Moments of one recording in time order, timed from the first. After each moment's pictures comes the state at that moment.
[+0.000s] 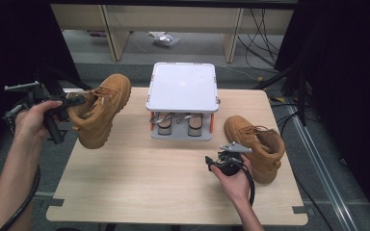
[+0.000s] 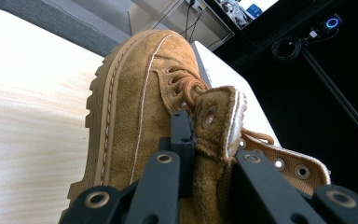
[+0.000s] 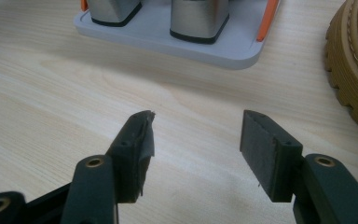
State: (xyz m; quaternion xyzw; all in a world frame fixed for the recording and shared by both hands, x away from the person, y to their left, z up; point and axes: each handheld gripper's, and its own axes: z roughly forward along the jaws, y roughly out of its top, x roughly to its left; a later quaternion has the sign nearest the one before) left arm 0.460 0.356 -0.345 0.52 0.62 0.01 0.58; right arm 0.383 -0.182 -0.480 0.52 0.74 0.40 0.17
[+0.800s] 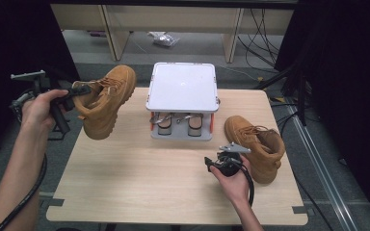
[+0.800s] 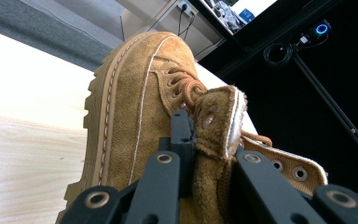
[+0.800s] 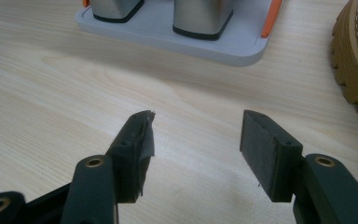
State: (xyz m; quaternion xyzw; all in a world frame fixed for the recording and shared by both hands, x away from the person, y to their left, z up) left arm 0.480 0.341 -0.326 0.51 0.62 0.01 0.59; right arm 0.383 -0.181 -0.483 0.51 0.75 0.40 0.17
